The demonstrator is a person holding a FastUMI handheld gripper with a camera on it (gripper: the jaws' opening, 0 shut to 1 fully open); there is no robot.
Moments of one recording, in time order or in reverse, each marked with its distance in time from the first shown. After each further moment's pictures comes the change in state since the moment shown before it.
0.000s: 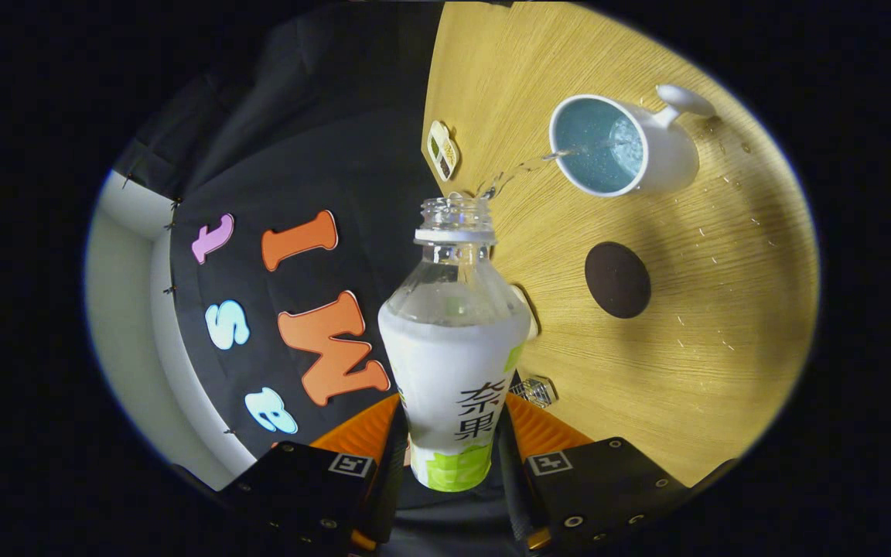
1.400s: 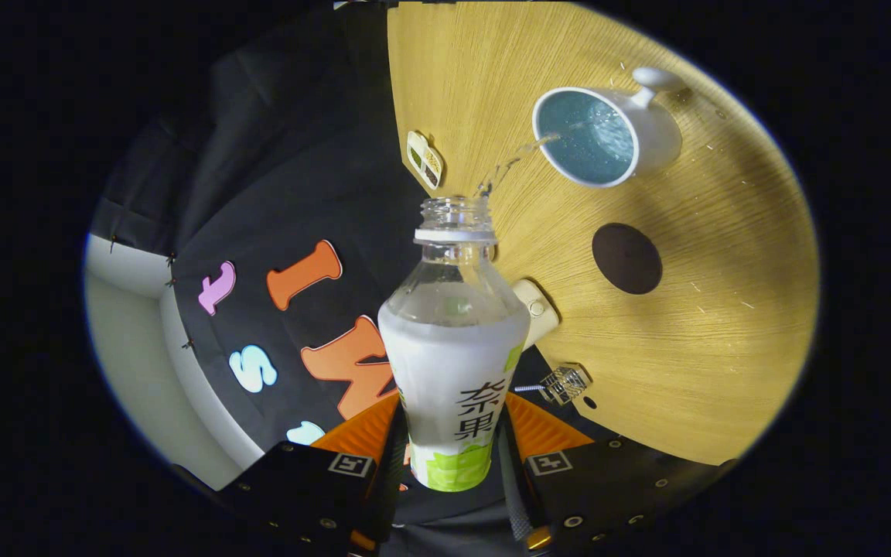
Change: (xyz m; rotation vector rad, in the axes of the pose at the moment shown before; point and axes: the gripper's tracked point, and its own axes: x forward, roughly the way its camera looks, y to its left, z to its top) arm -0.003 0.033 0.009 0.208 -0.002 0.041
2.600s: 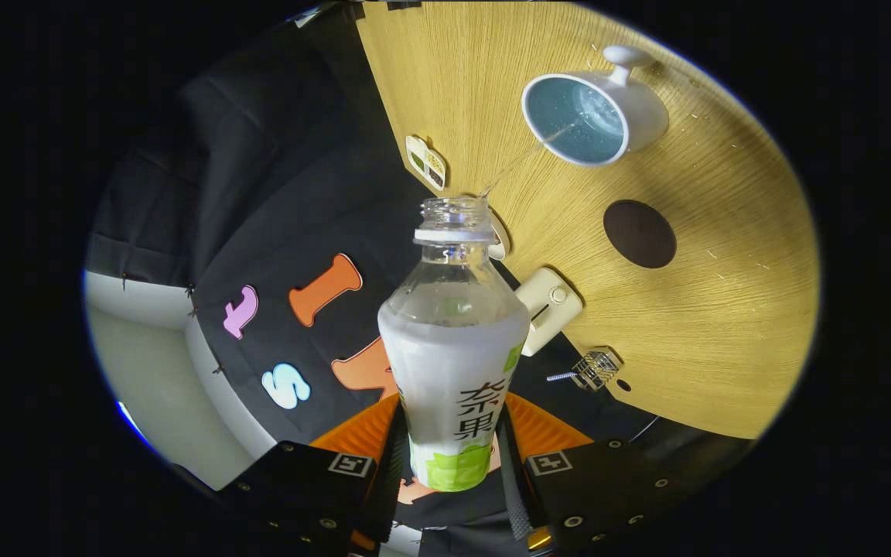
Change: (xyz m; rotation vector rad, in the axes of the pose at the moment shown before) arm -0.005 0.018 -0.003 0.117 0.004 0.085
